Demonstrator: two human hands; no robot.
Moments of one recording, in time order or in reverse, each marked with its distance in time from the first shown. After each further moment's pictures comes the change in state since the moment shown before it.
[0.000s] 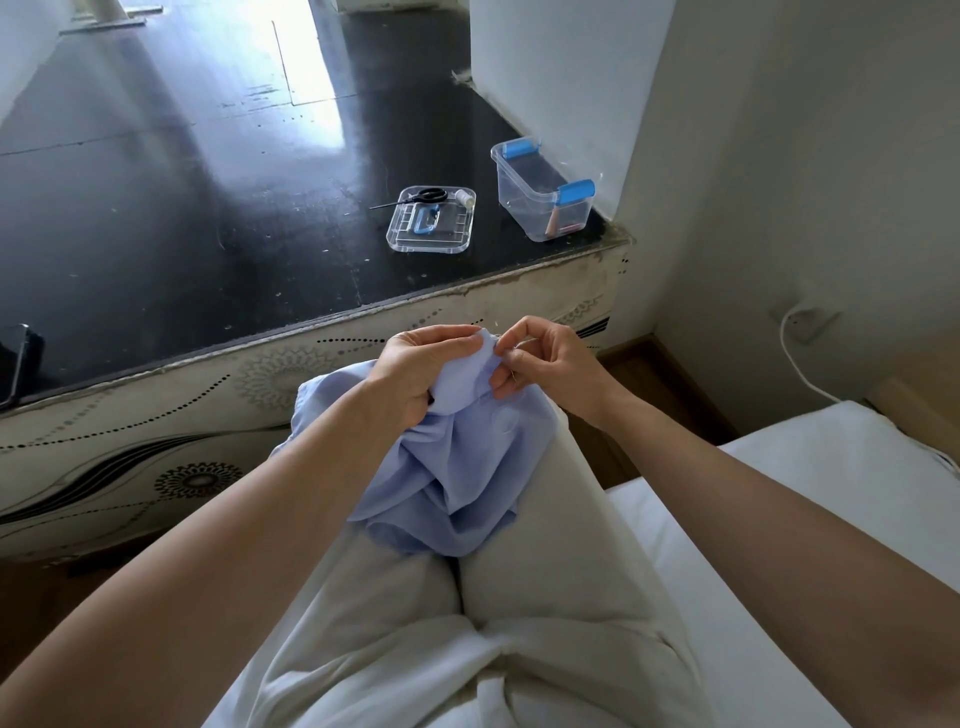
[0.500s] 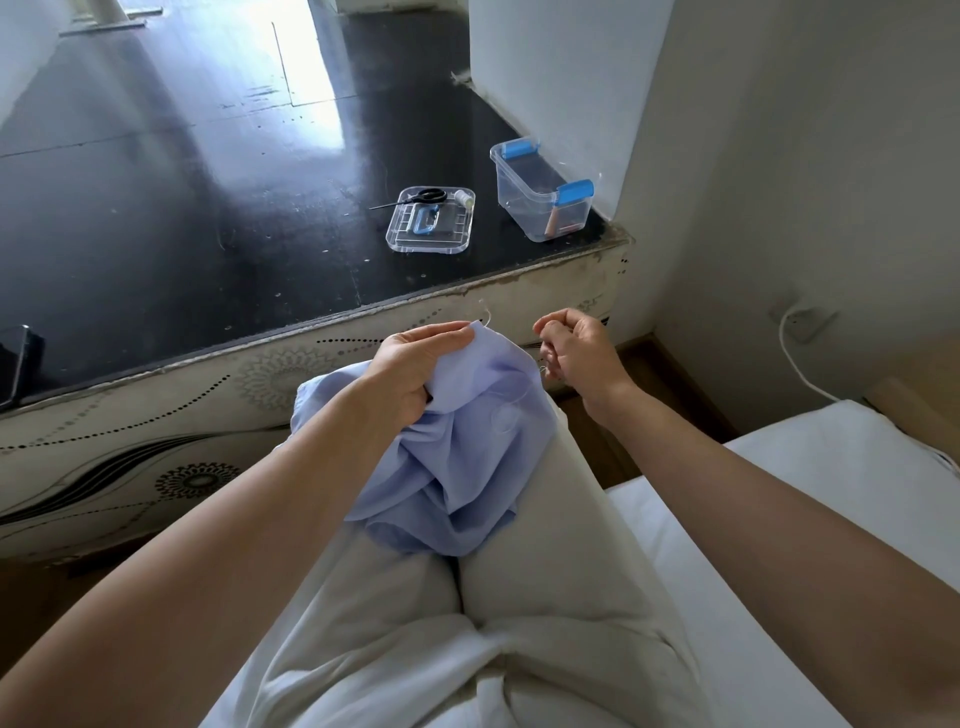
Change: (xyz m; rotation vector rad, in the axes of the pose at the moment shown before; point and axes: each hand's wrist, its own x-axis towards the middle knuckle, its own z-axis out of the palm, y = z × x) left_hand -0.004 0.007 0.002 -0.036 0.072 -0.066; right_hand 0.002 -0.001 -0.007 0.067 0.369 0.247
